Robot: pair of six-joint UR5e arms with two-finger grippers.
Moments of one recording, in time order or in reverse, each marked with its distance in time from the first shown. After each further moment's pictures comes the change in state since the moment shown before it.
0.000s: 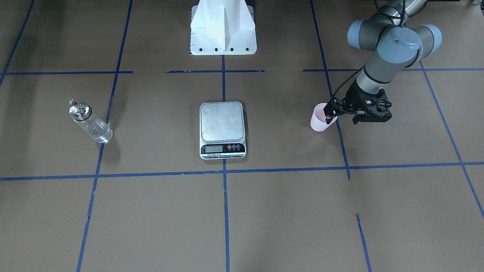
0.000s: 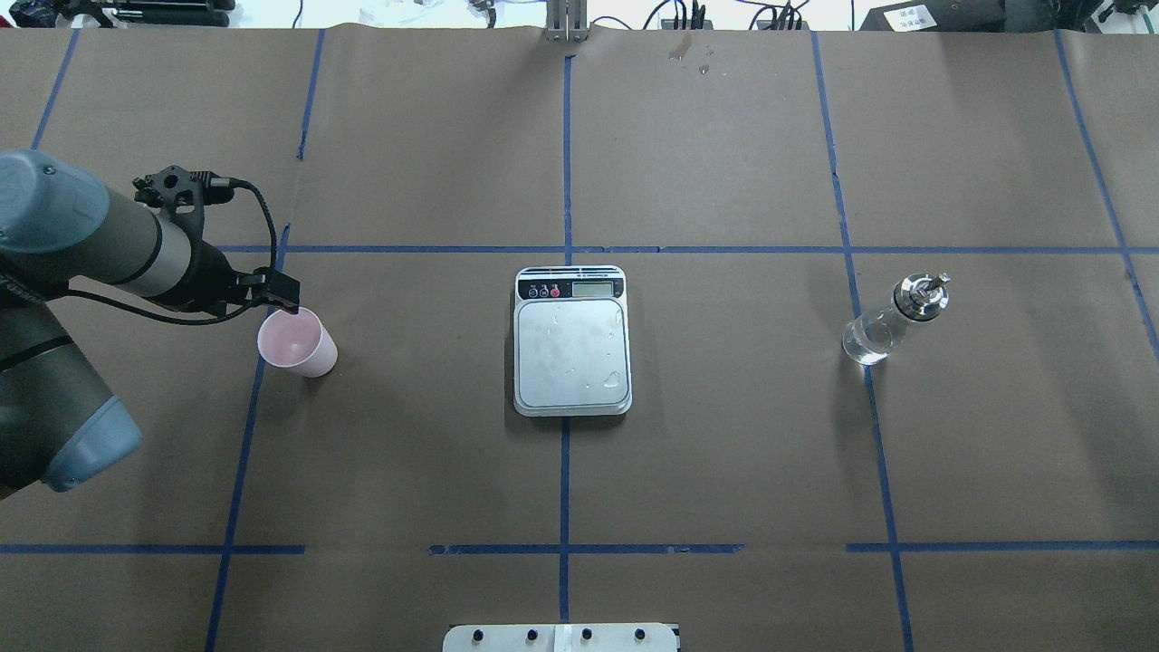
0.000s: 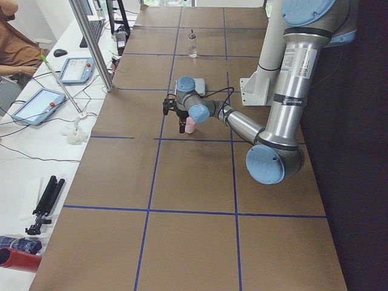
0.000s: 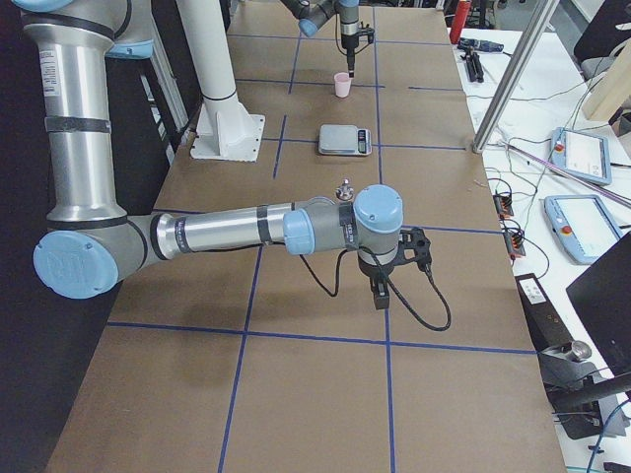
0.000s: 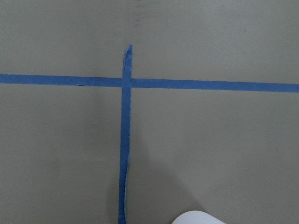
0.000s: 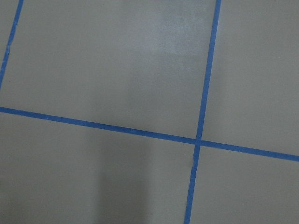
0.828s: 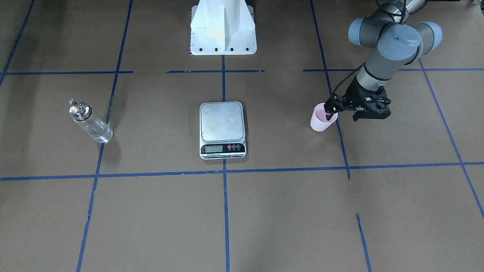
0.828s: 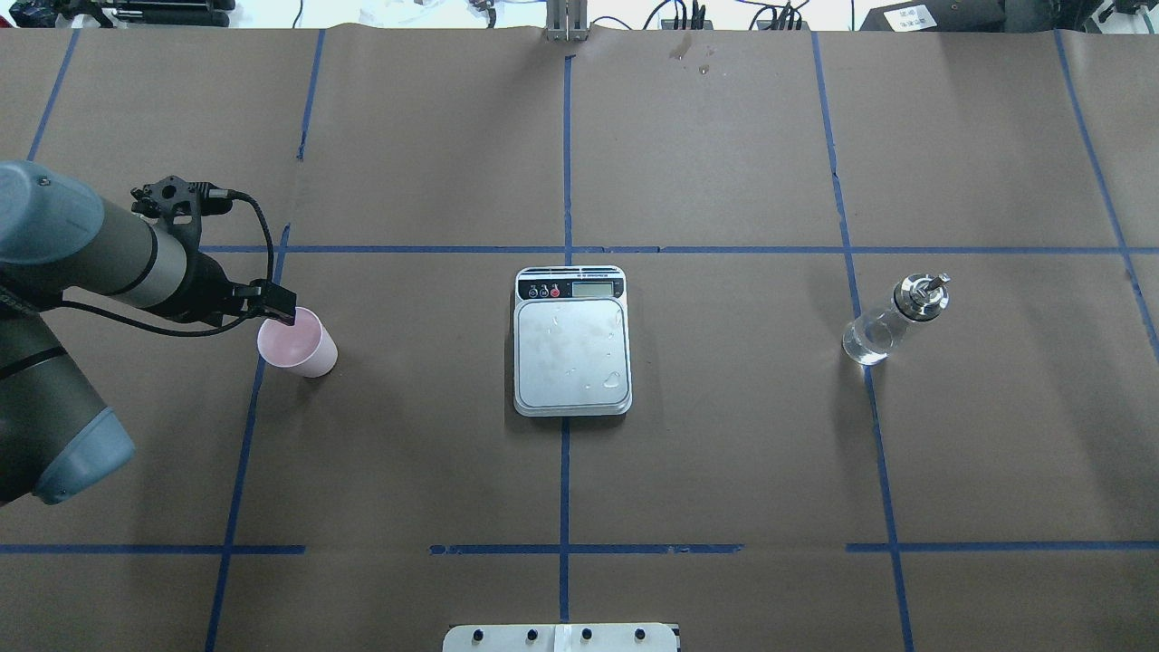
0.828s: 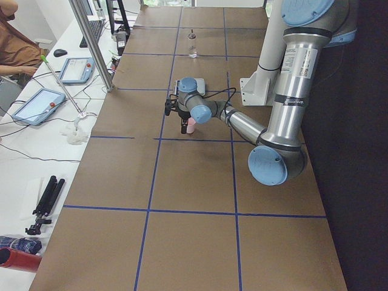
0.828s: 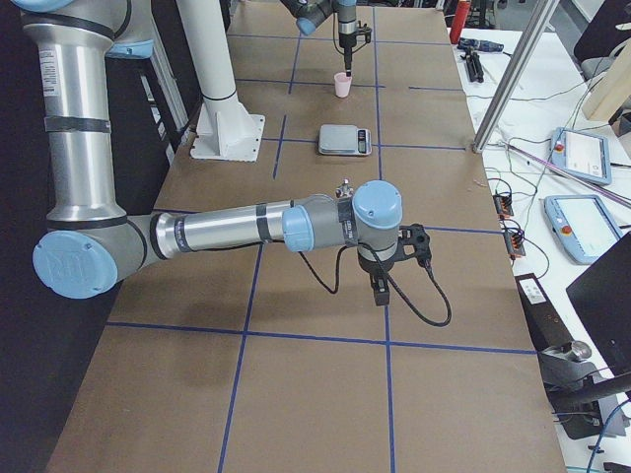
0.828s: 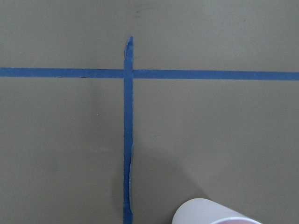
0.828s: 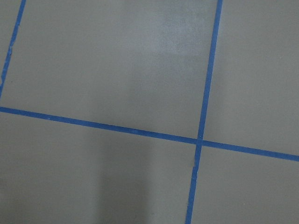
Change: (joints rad) left arm 0.016 0.020 -0.017 0.002 -0.001 0.017; right arm 0.000 -0.001 0.002 -0.001 0.001 0.001
